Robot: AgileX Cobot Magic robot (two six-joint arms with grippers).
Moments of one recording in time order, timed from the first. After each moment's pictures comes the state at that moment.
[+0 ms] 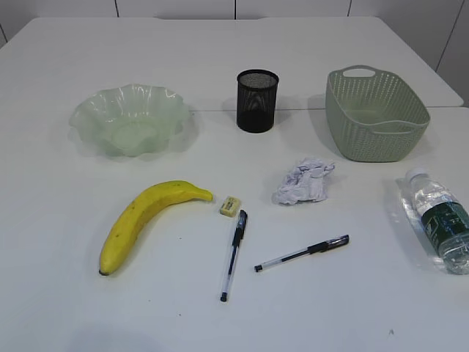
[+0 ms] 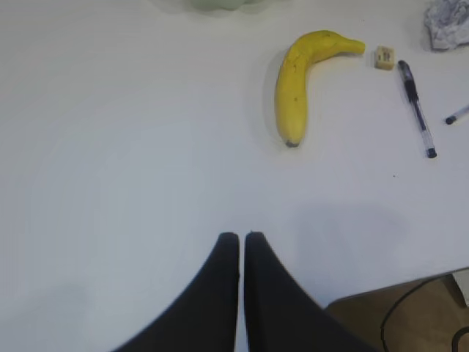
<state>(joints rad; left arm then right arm) 0.05 0.14 -0.51 -0.26 1.10 0.17 0.01 -0.02 -0.50 0.12 1.14 -0.14</state>
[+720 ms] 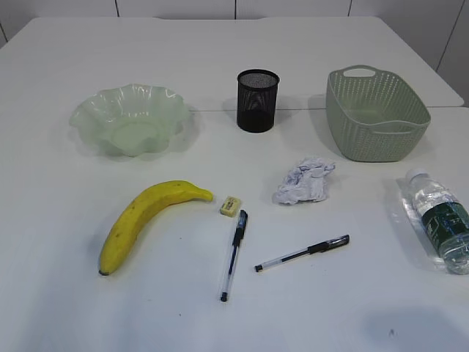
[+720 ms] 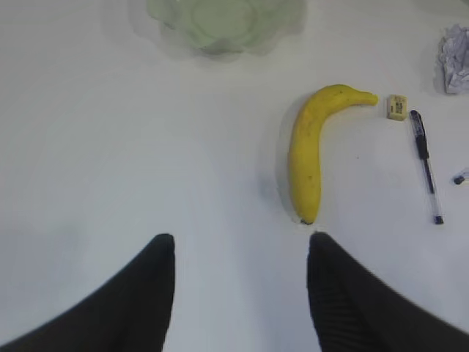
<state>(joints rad) -0.02 0.81 -0.94 -0.22 0.99 0.18 0.01 0.33 -0.61 0.05 0.98 -0.13</state>
